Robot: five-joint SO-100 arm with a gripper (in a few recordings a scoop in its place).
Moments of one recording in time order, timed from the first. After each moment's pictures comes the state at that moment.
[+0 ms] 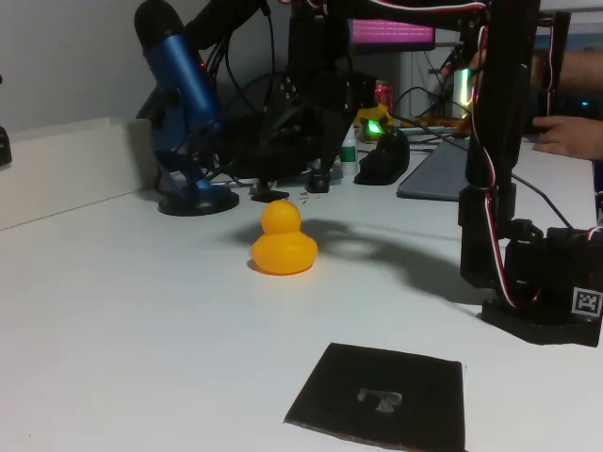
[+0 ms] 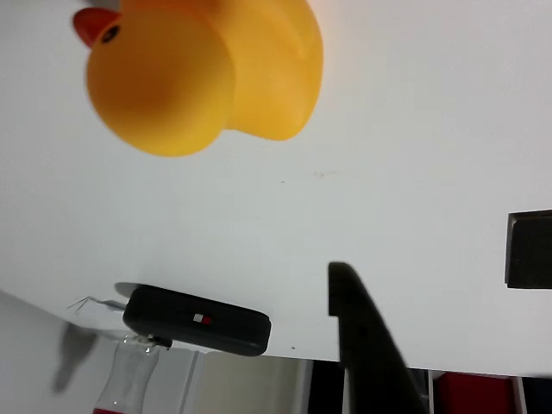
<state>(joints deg) 8.0 94.7 82.4 90.5 -3.7</state>
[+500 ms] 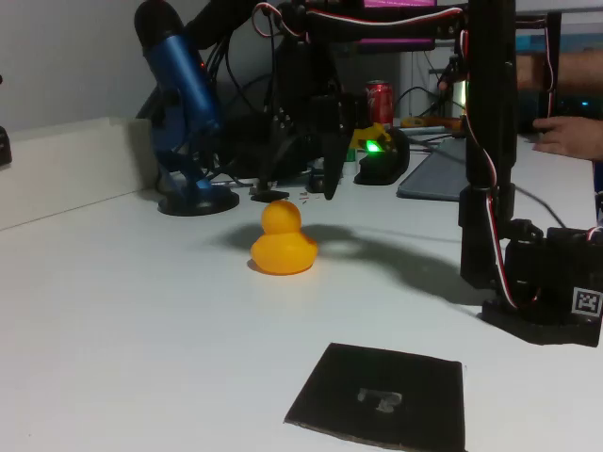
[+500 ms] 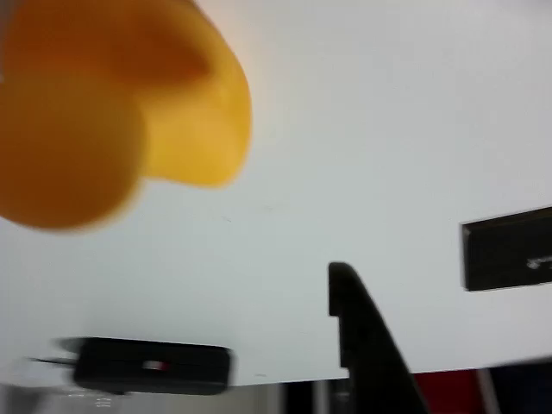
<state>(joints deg) 4.1 86.6 82.4 92.5 -3.2</state>
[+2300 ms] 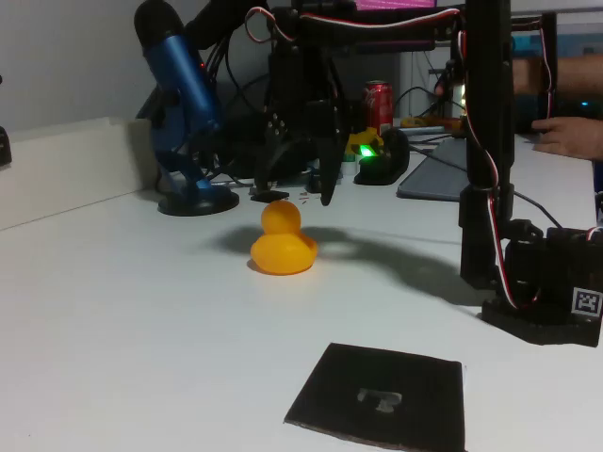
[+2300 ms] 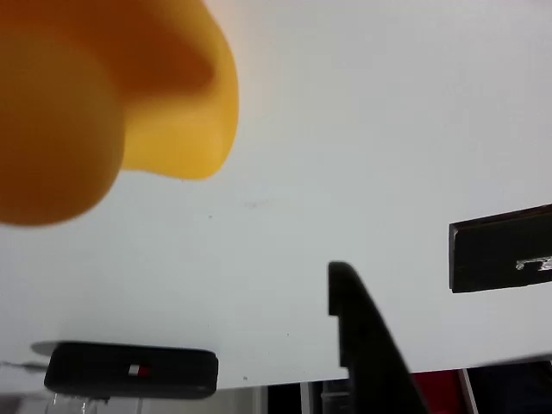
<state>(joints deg) 3.6 83.1 82.4 92.3 -3.2</state>
